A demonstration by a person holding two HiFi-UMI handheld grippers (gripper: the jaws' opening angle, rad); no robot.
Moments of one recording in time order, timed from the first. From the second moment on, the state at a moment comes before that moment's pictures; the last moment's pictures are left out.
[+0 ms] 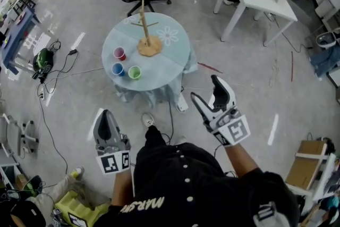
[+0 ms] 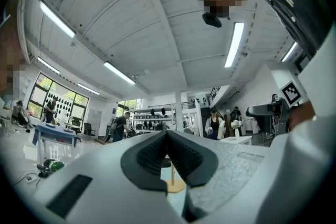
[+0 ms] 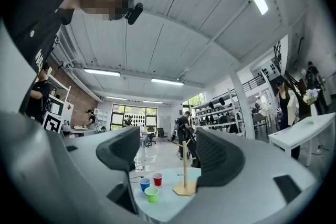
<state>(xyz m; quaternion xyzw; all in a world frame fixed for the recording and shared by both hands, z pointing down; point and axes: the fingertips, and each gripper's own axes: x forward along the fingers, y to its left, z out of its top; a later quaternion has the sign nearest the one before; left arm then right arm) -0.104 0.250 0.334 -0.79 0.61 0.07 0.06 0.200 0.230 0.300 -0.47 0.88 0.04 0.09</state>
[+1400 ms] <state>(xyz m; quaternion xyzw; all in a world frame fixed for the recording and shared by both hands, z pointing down) -0.216 -0.049 0.342 -0.85 0.53 0.07 0.03 0.053 -0.026 0.327 -0.52 0.86 0.01 0.02</state>
